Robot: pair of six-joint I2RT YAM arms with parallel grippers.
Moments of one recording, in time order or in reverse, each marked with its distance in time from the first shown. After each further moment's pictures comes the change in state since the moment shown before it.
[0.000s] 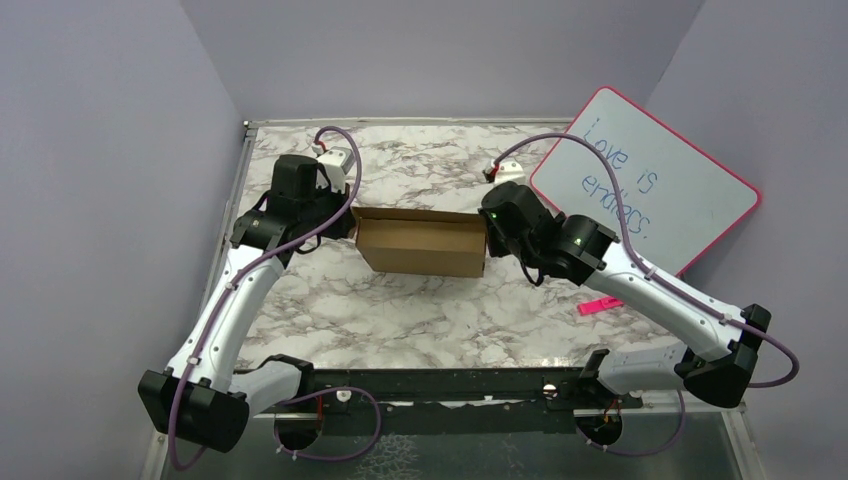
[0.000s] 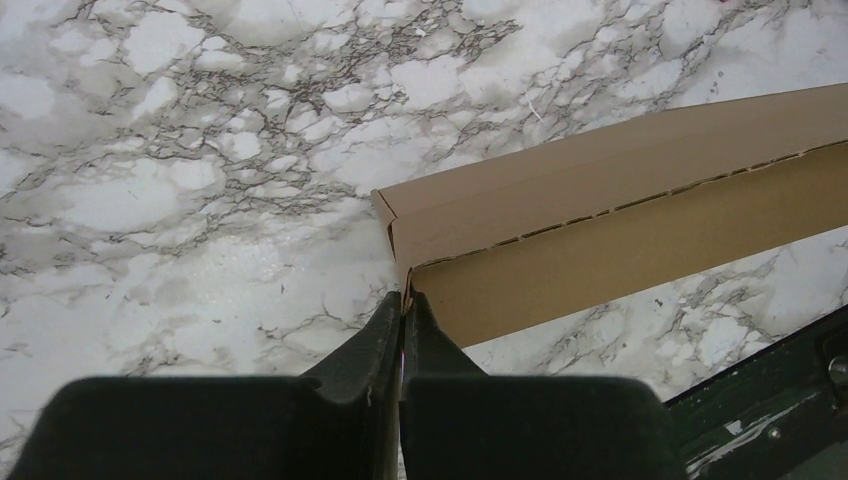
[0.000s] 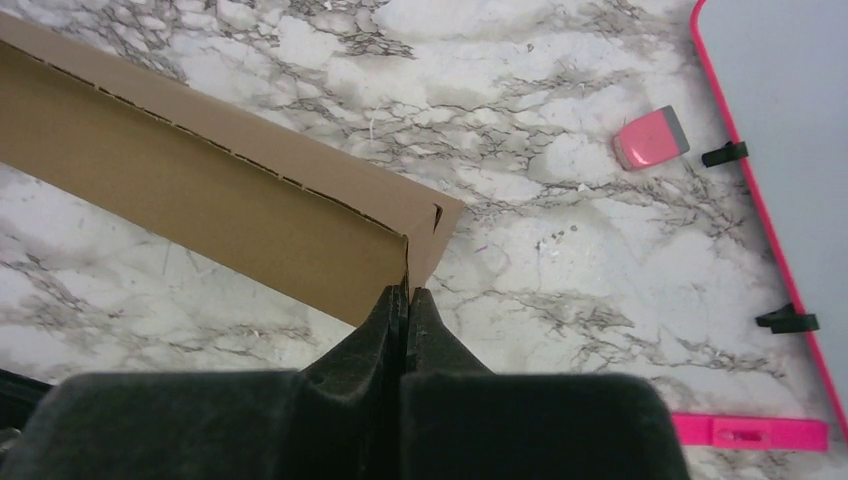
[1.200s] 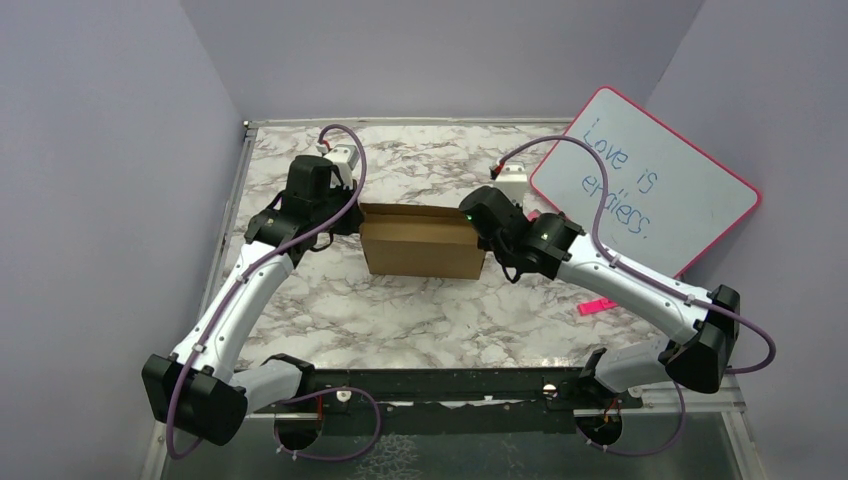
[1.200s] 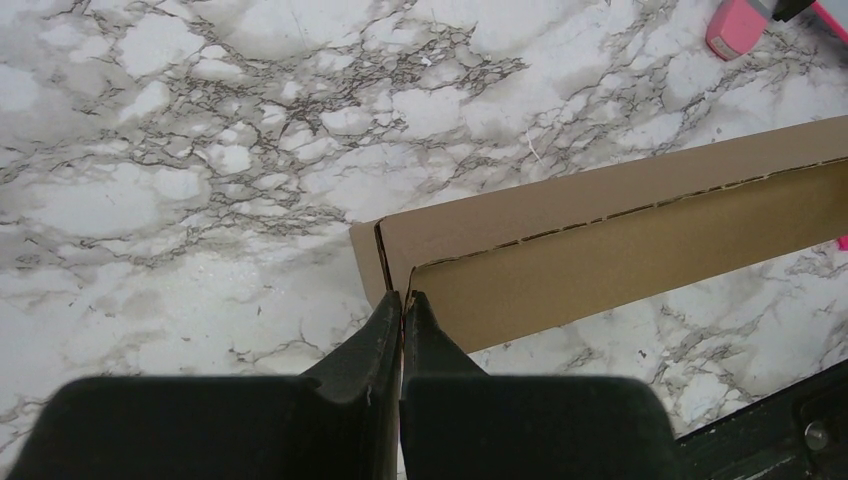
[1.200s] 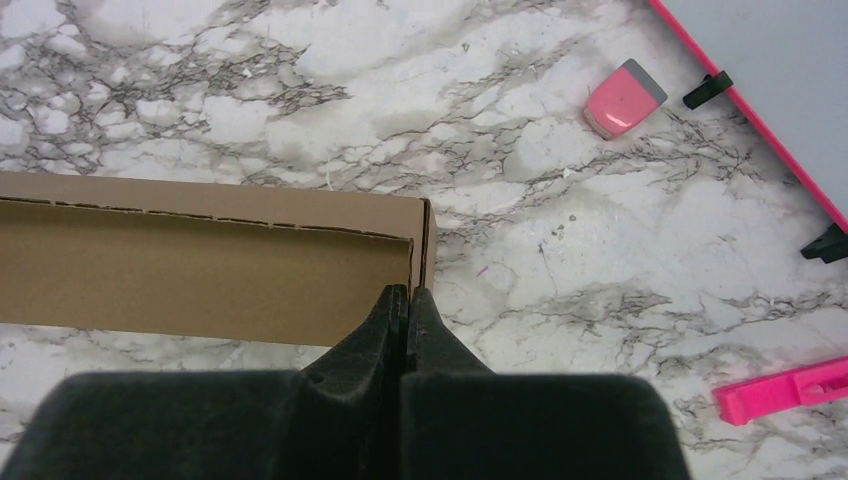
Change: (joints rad) left arm -0.067 0.035 -0.038 0.103 -0.103 -0.140; right arm -0.005 0.113 -0.031 0.035 0.197 0.306
